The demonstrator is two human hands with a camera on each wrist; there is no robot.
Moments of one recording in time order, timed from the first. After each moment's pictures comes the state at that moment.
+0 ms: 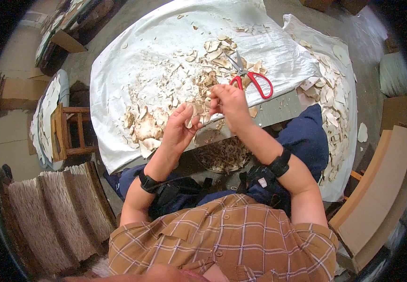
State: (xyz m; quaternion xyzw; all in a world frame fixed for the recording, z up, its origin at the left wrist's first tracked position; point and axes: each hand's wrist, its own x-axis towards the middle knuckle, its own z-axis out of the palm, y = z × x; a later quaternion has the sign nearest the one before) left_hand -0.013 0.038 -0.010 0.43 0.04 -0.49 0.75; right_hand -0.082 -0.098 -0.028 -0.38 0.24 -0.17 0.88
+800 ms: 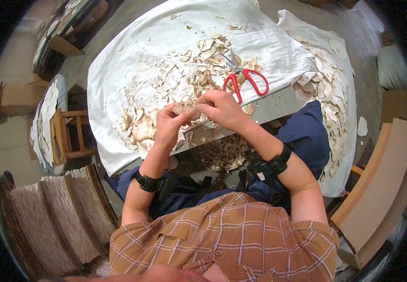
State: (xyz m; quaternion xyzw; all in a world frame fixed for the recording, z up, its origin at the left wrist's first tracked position) left_hand -0.001 0.042 -0.018 0.62 -0.16 -0.37 0.68; right_hand -0.092 -0.106 -0.015 -0.78 0.13 -0.09 0.60
